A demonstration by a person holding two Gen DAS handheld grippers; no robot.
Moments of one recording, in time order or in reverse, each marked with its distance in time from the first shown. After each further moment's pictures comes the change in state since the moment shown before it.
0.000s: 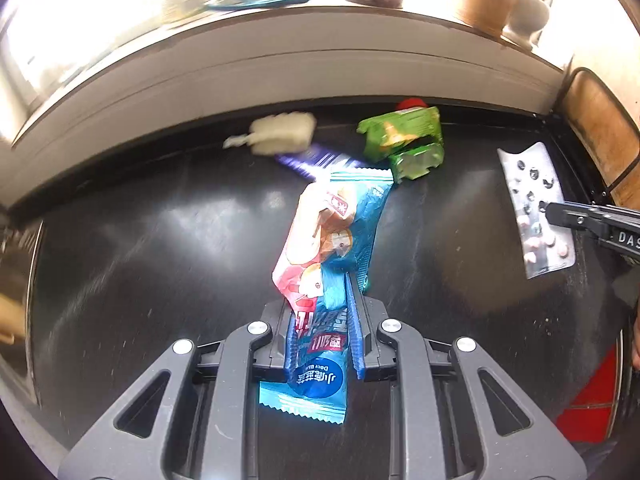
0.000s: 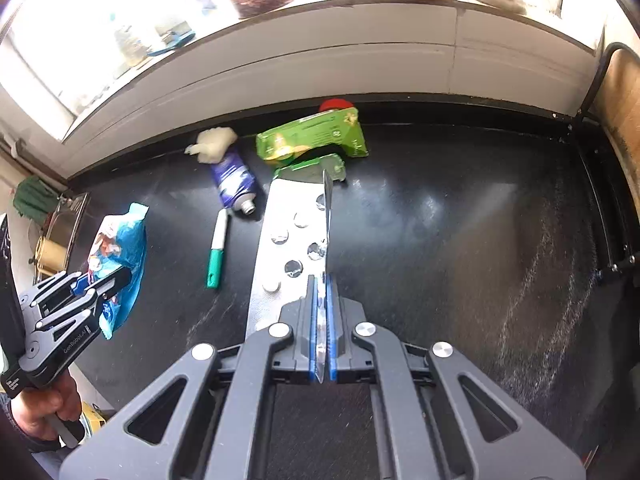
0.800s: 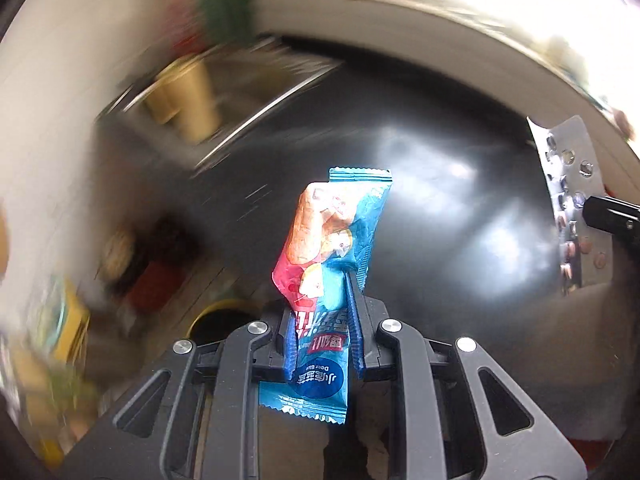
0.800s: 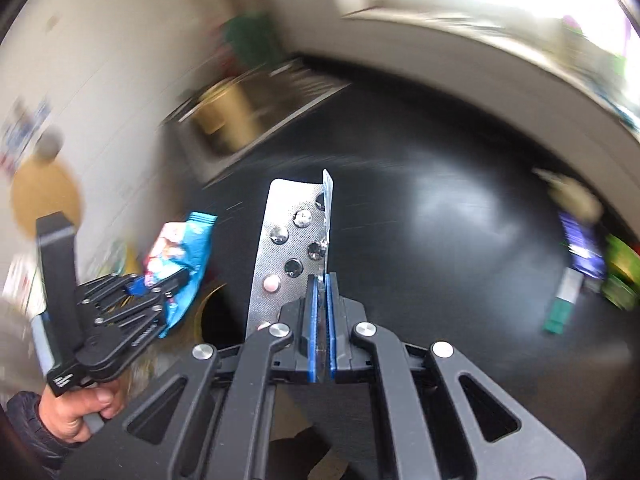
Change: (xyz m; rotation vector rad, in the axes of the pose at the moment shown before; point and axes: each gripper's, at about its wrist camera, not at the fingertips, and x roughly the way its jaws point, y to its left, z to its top) left arm -0.153 0.237 -0.247 -0.708 0.004 0.422; right arm -0.006 0.382 -0.113 -0.729 0.123 0.430
